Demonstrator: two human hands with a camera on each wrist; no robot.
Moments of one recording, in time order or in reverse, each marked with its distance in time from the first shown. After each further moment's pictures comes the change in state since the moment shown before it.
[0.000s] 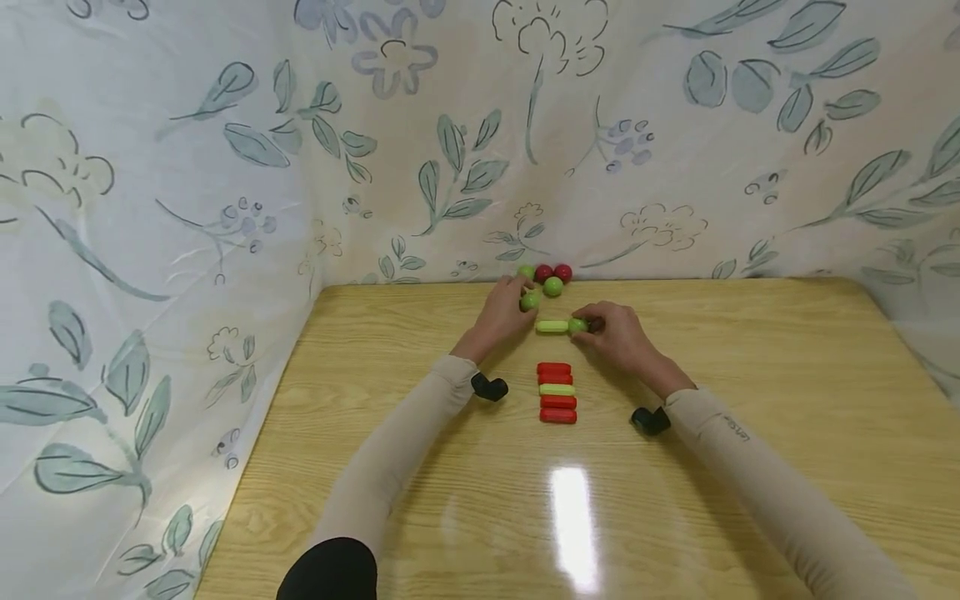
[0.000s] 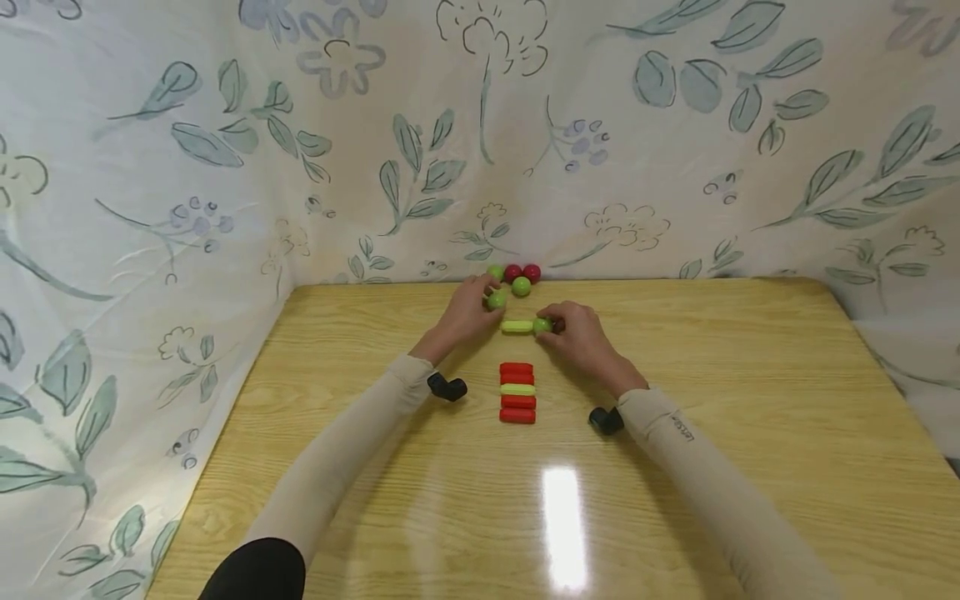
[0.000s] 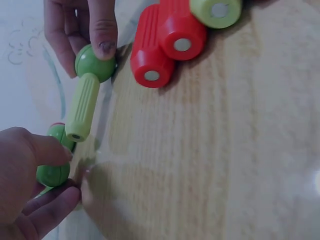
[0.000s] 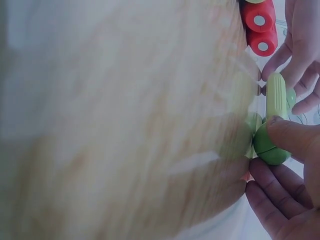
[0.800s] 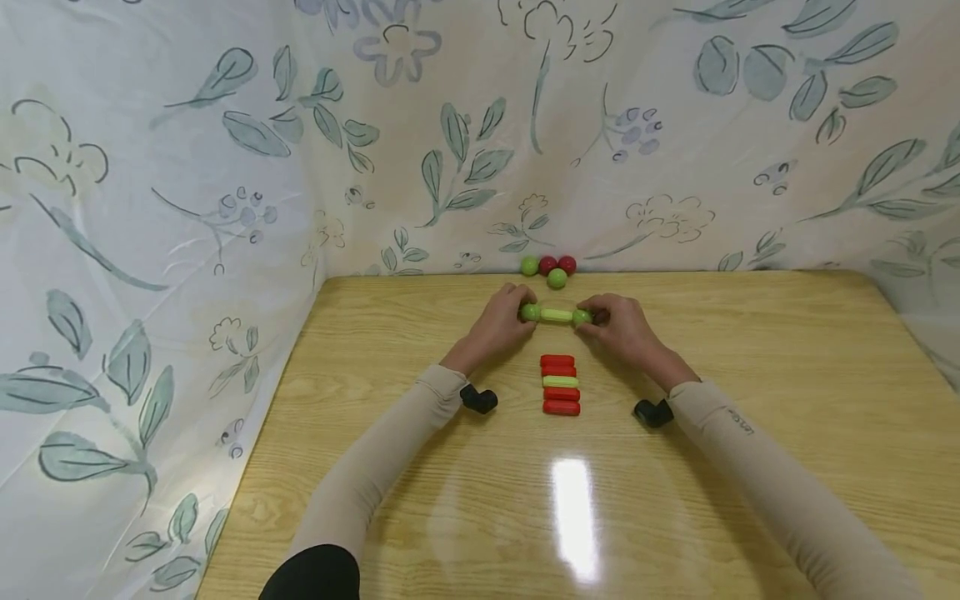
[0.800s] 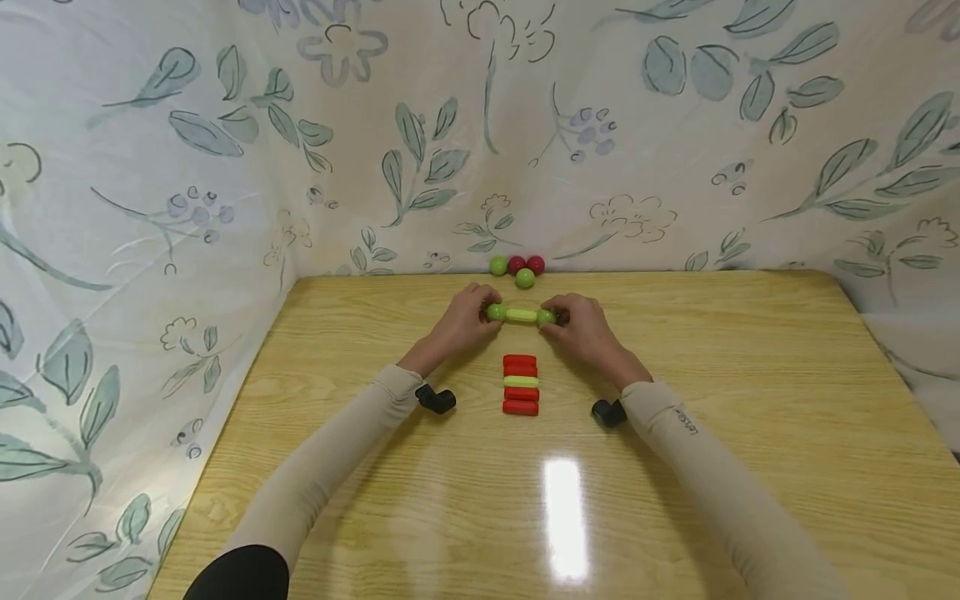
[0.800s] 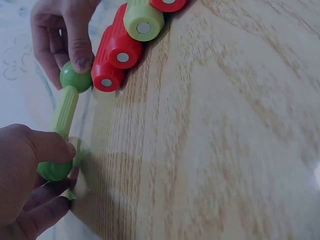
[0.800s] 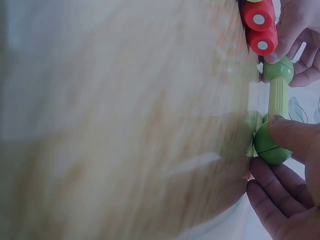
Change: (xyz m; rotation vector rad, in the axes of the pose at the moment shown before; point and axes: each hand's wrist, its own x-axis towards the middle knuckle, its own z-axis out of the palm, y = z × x) left_hand -0.030 -0.009 -0.001 -0.046 -0.046 0.111; right_hand 0.001 0.000 0.000 0.021 -0.014 0.017
